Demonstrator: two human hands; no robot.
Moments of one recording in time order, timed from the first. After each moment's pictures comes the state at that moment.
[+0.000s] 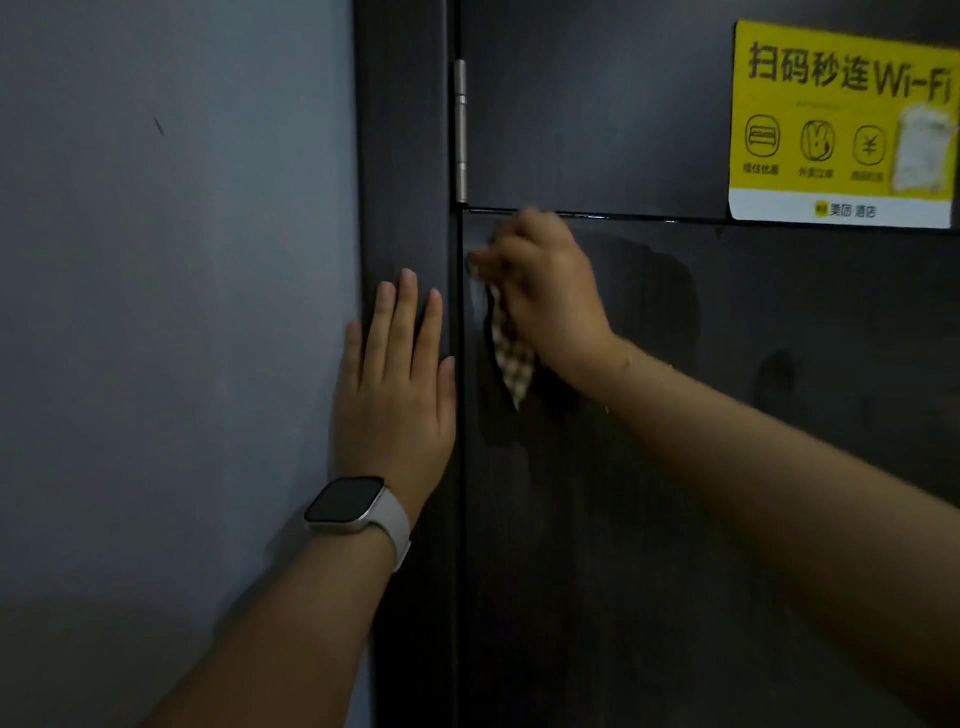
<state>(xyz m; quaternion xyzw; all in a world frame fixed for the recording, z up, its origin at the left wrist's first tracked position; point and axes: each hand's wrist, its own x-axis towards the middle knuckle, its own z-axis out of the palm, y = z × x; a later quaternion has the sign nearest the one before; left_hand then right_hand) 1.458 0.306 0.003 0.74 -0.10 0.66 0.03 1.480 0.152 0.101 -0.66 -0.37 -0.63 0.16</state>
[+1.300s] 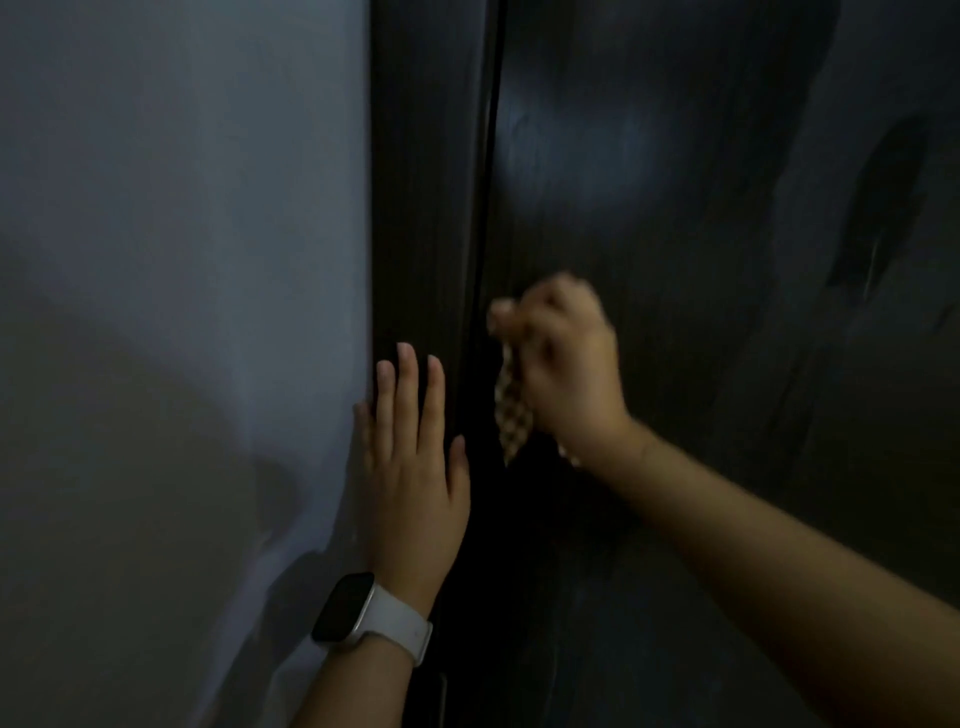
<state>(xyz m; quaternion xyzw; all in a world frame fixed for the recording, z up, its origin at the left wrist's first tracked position) 1.416 0.276 -0.252 0.83 -0.03 0.51 0.20 1.466 0.141 -0.144 -0.73 -0.38 -0.51 0.24</state>
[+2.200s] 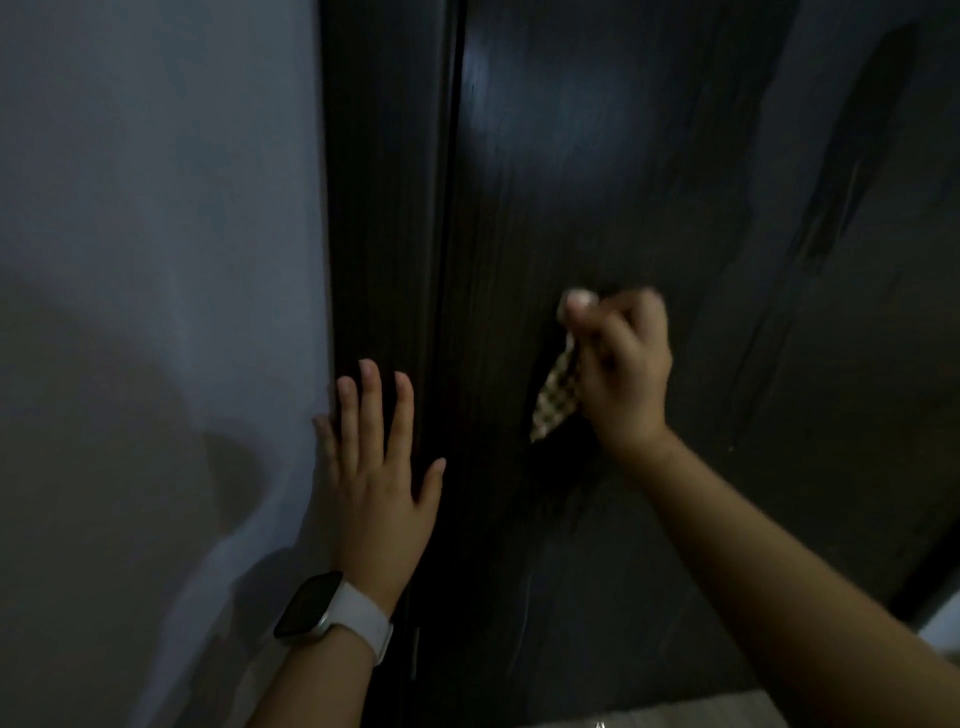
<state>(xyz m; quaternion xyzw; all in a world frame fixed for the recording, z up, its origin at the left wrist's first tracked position) 1.415 0.278 -0.319 0.86 -0.02 0.48 0.17 1.480 0.077 -0.211 -0.68 -0.29 -0.62 0.24</state>
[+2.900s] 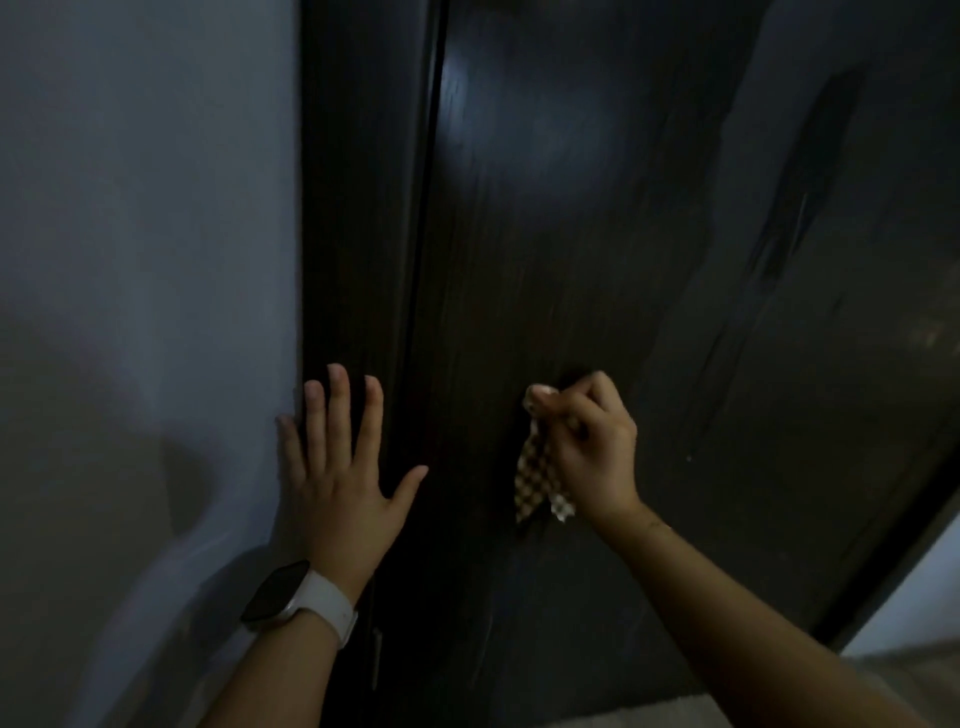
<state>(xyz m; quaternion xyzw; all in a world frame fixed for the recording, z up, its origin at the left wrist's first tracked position) 1.430 0.278 -0.327 0.85 0.00 0.51 0.13 1.462 0.055 -0.260 -0.78 -0.26 -0.47 0.33</state>
